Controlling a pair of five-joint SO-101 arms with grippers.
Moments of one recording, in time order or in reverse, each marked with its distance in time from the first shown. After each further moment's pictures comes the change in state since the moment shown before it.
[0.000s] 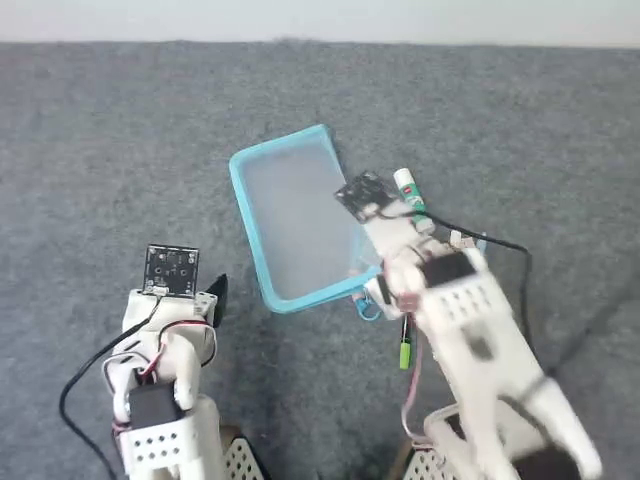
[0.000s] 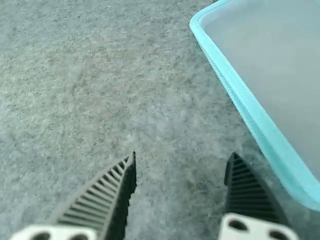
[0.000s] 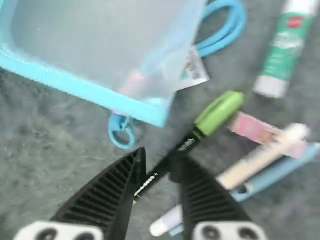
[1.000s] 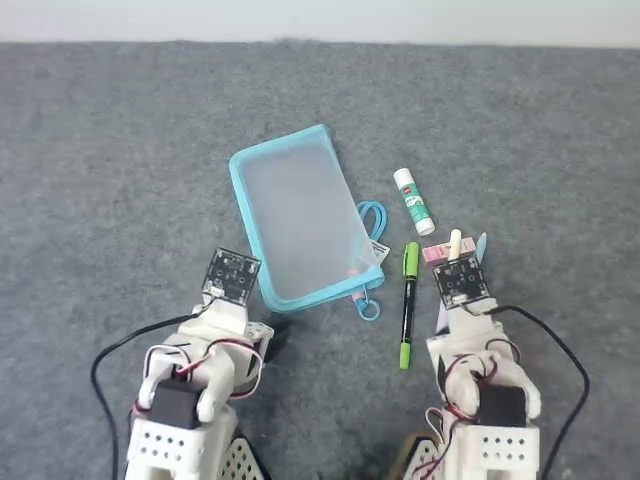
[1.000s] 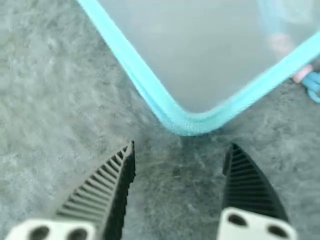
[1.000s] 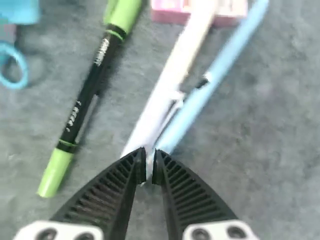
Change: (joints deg) left arm 23.8 0.0 0.0 13.5 10.8; right arm 23.4 -76.0 50.3 9.1 0.4
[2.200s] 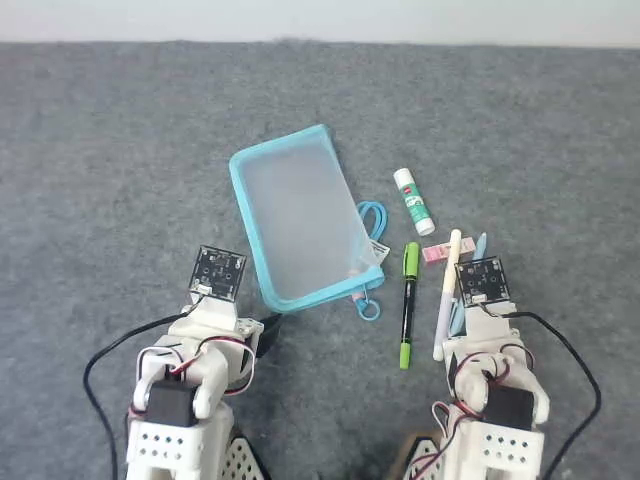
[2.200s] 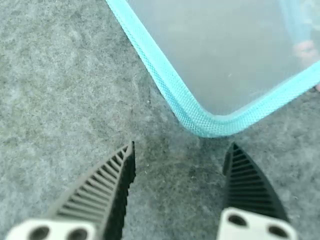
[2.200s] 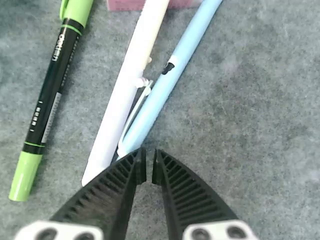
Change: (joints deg) left arm -5.0 0.0 0.0 0.0 0.0; right arm 7.7 0.0 0.0 2.3 0.4
